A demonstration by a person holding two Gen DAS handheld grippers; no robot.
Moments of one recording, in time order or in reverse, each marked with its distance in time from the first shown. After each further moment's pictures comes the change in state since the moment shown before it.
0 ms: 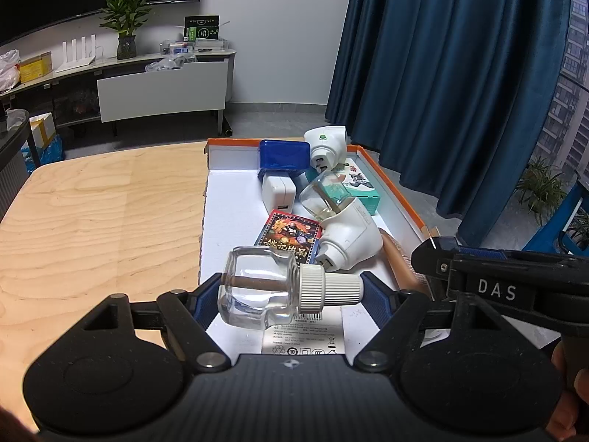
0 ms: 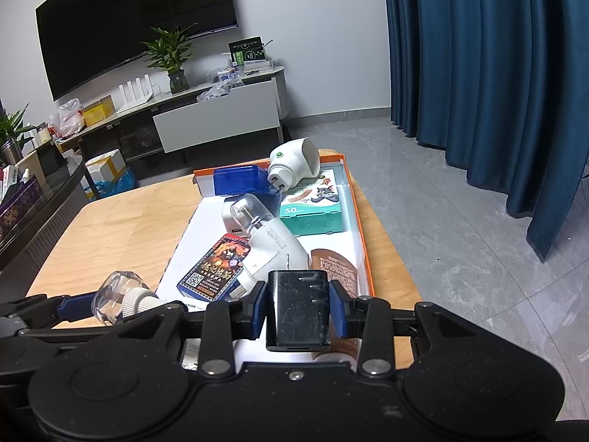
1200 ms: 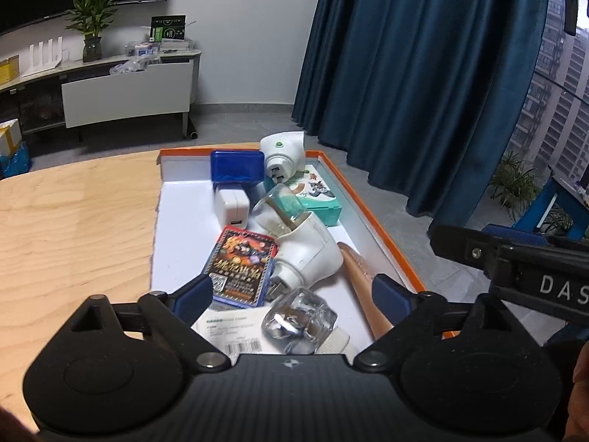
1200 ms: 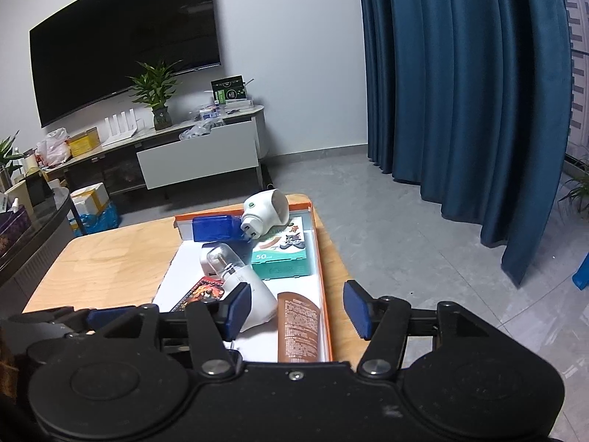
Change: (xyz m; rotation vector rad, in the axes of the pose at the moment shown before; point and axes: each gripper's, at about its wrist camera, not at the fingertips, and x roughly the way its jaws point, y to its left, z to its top) left arm 0.015 -0.017 0.015 0.028 0.009 -0.096; right arm -0.037 -0.014 0.009 0.000 -0.126 -0.074
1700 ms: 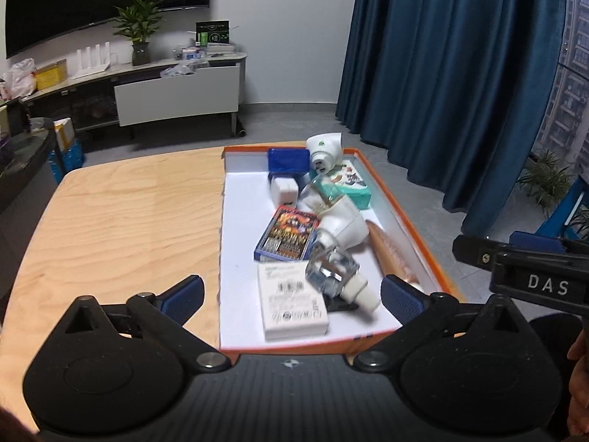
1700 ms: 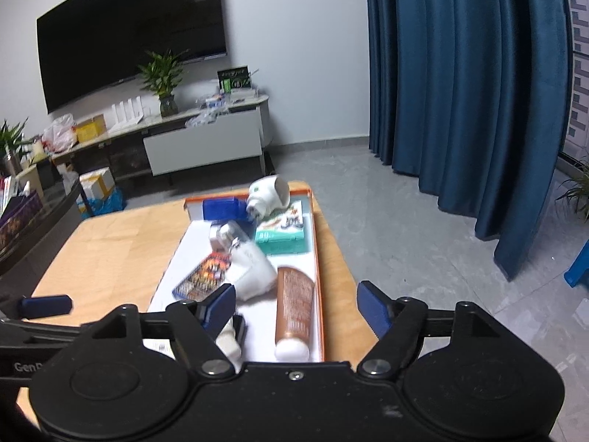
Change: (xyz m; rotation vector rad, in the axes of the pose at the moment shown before) left arm -0.071 -0.009 -0.019 -0.022 0.012 0.162; right arm -0.039 -0.002 -0.010 -0.027 0.071 0.016
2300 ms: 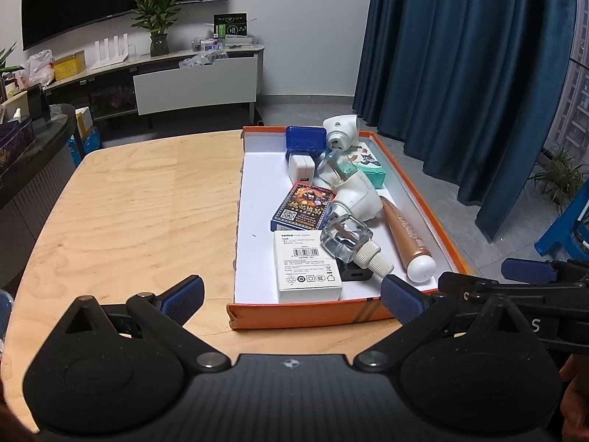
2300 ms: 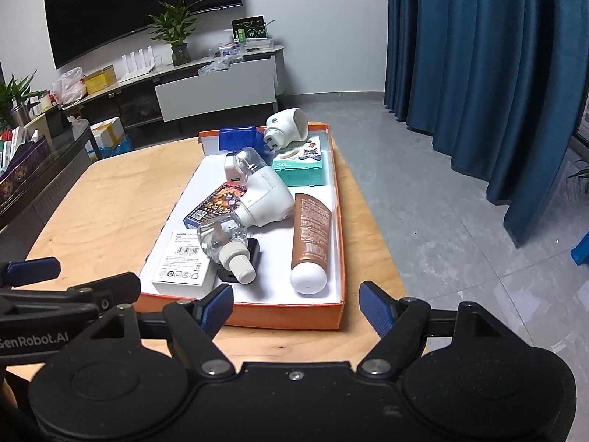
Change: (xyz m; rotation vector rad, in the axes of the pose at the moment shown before) left arm -0.005 0.000 -0.020 -0.018 0.019 0.056; right arm 0.007 0.011 -0.028 -0.043 0.132 0.019
